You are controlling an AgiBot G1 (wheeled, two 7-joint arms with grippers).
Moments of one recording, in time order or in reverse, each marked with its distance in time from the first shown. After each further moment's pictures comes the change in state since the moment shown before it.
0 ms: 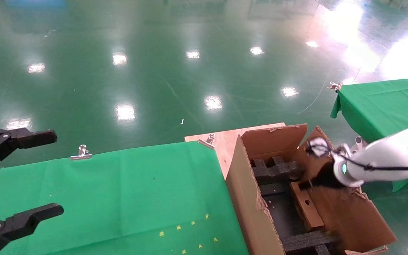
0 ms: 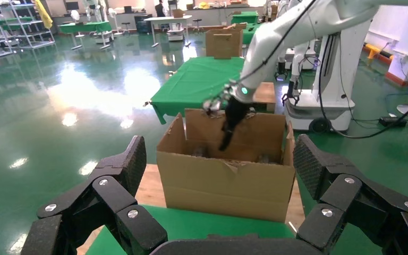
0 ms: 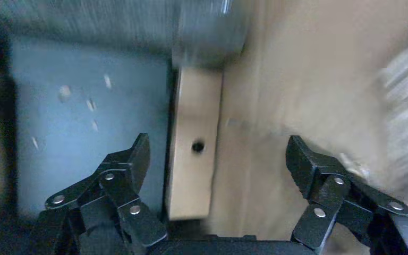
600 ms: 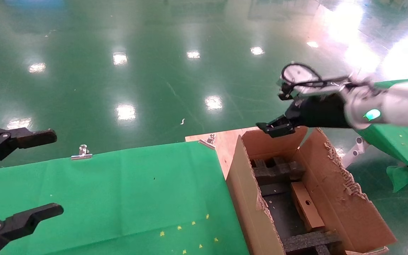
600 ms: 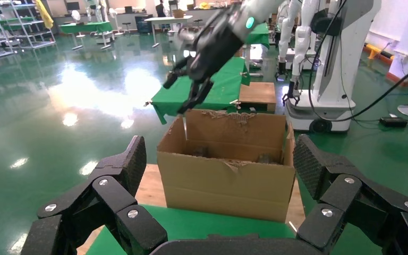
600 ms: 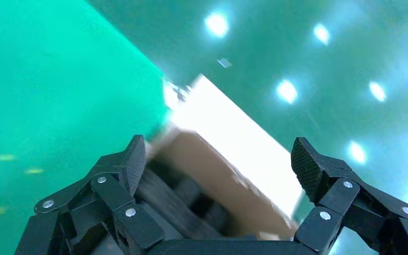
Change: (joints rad) left arm 0.000 0.000 0.000 0.000 0.000 0.000 0.000; right arm 0.295 0.259 0.186 0.433 0.412 -0.096 -0.618
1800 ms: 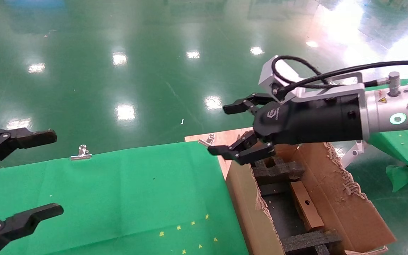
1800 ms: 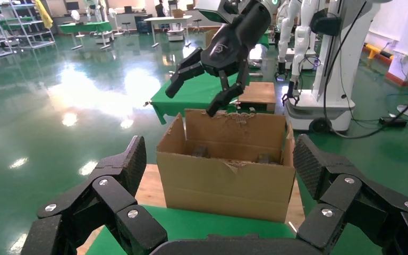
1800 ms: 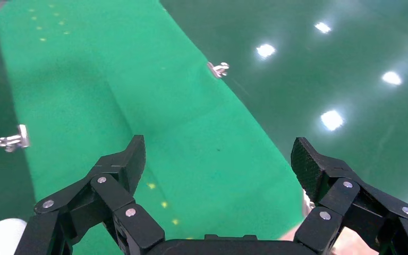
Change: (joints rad) left arm 0.000 0.000 0.000 0.000 -0.001 0.000 0.000; right arm -0.226 -0.019 0.424 -0.020 0.423 -0.296 -0.446
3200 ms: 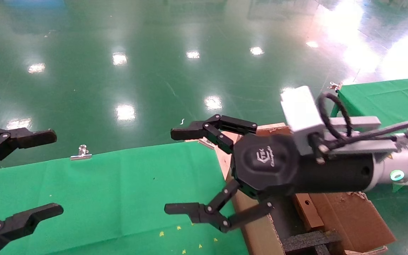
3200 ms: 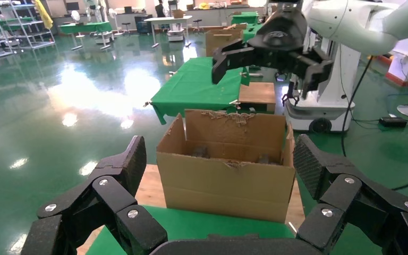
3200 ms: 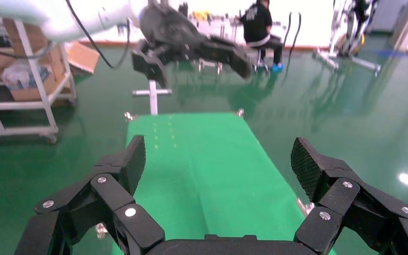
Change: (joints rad) left arm 0.000 0.000 0.000 0.000 0.000 0.000 0.000; right arm -0.644 -0.191 0.762 -0.065 0.278 -0.339 -0.368
